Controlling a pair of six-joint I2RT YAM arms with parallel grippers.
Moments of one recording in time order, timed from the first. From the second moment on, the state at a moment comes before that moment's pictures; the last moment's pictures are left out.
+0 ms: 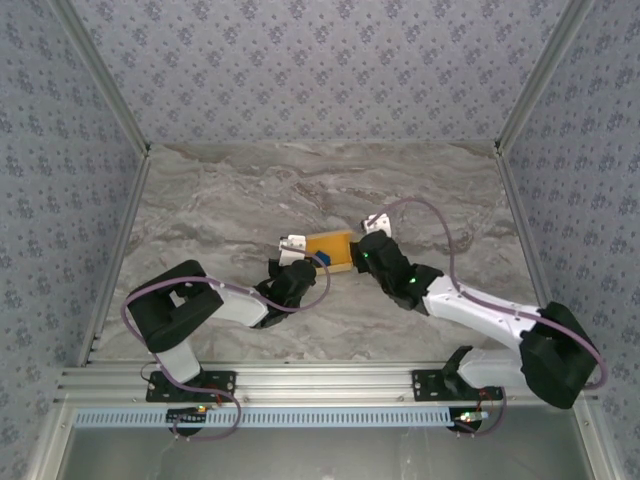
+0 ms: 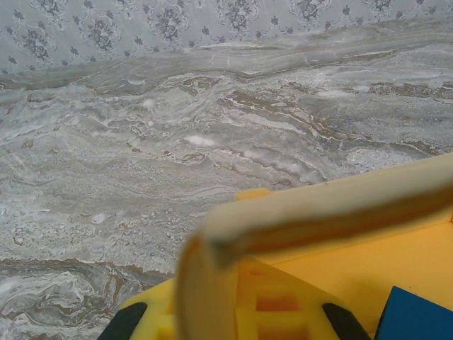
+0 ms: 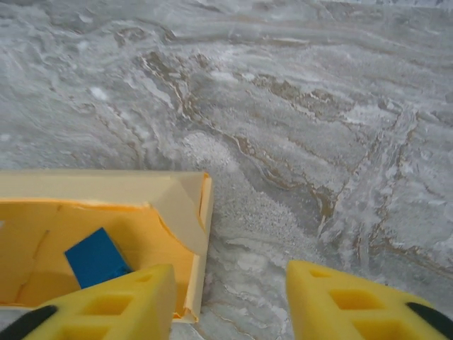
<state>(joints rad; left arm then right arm) -0.98 1.71 0.58 0.64 -0.90 -0.31 0.78 1.22 0.71 -0.10 0.44 0.35</state>
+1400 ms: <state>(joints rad) -1.06 1.61 0.54 0.48 -0.93 -0.33 0.59 1.67 1.14 -0.44 0.00 0.32</state>
